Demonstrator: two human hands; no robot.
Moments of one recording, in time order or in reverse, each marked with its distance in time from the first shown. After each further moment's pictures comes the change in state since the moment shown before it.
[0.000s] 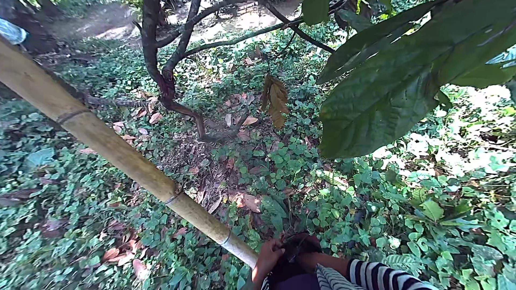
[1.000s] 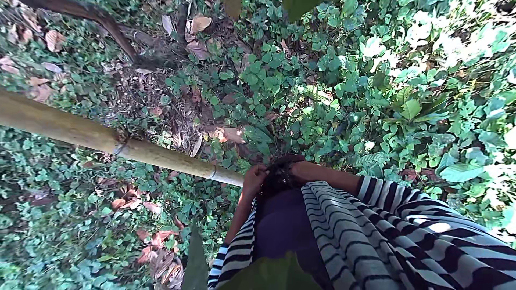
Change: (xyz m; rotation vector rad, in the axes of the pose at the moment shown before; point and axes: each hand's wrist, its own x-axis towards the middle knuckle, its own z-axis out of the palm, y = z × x) left_hand -0.001 0.003 0.002 -0.041 0.077 0.027; right_hand -0.058 0.018 -0.027 -0.075 0.223 -0.194
